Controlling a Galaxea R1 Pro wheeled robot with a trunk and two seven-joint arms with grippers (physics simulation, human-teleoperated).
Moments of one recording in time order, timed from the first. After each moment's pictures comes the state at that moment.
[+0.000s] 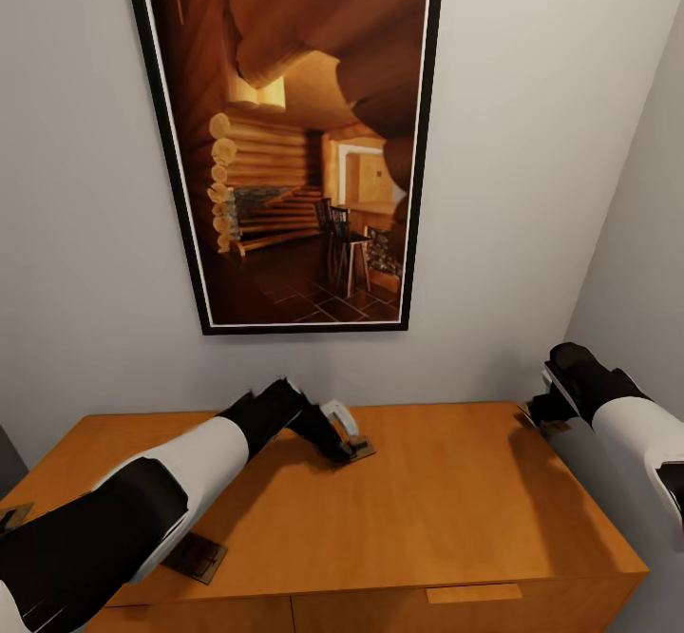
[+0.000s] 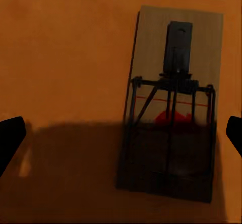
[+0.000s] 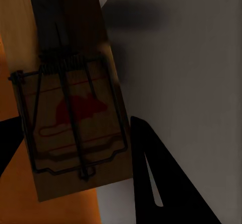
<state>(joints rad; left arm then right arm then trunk) -1.11 -0.17 -0.69 -0.22 -0.11 0.42 -0.71 -1.15 -0.33 0.16 -0.36 0.26 1.04 0.20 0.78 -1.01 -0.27</state>
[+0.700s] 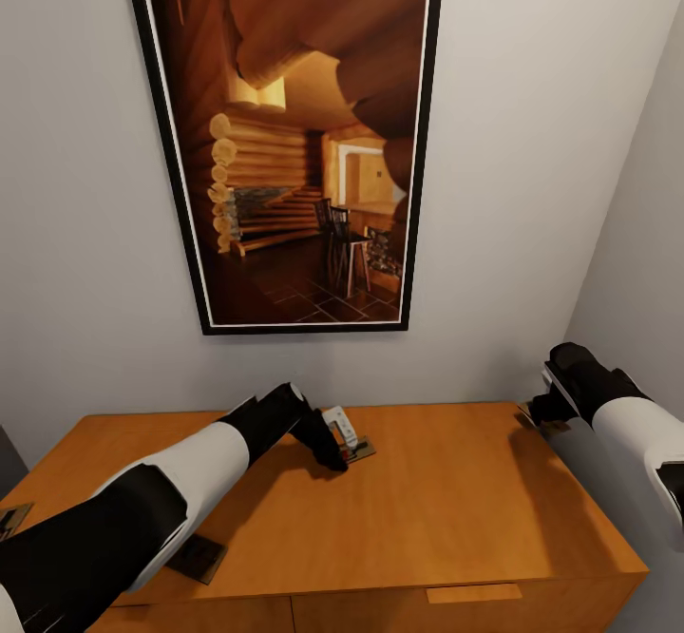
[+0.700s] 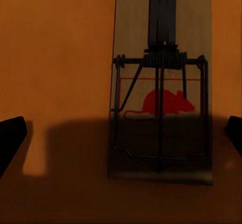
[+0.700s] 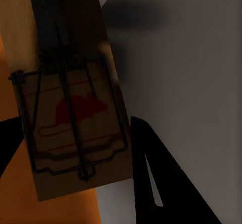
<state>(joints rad) -1.09 -0.17 -0.70 -0.25 -0.22 0.39 -0.75 -1.15 -0.33 0.16 -0.36 0.26 1.04 0.20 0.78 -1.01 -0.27</state>
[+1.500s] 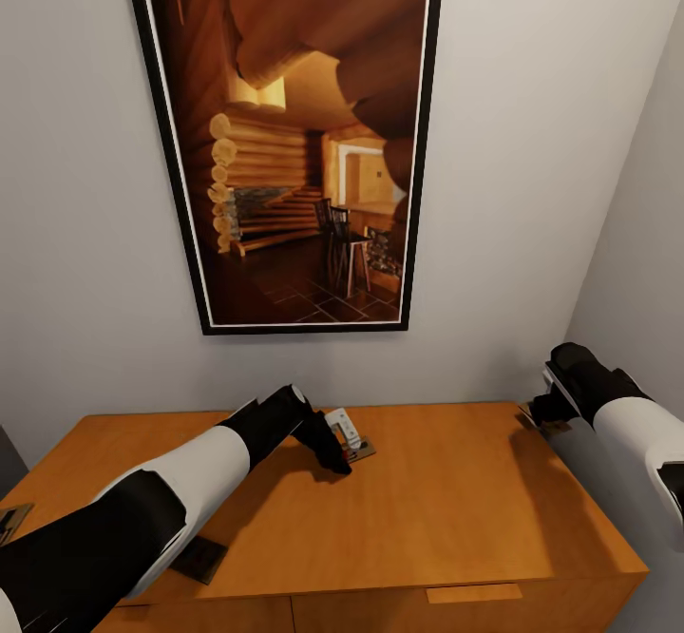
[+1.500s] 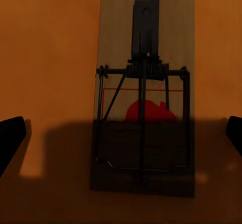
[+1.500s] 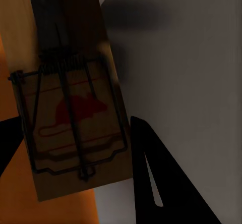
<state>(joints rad) -1.07 -0.17 -0.70 -0.28 -0.21 0.40 -0.75 -1.15 -0.33 0.16 -0.36 0.26 1.04 0.20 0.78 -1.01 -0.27</state>
